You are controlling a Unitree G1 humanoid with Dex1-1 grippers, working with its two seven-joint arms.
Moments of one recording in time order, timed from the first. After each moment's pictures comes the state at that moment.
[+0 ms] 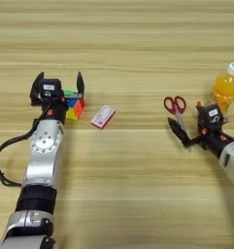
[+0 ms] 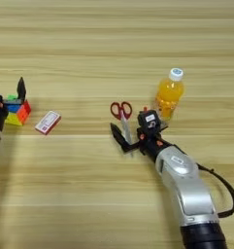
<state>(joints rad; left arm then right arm) -0.26 0.12 0.11 0.33 -0.04 -0.25 0.00 -0.07 -0.22 0.04 -0.03 0.18 0.26 0.39</state>
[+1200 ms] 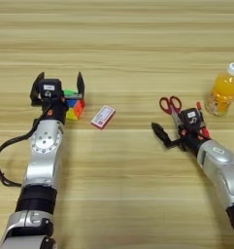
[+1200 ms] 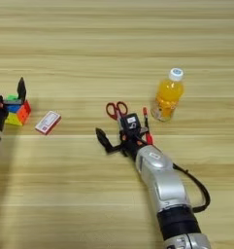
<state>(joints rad) -0.26 0.12 0.11 0.33 -0.04 -0.25 0.00 -0.17 -0.11 0.08 0.20 0.16 0.26 0.39</state>
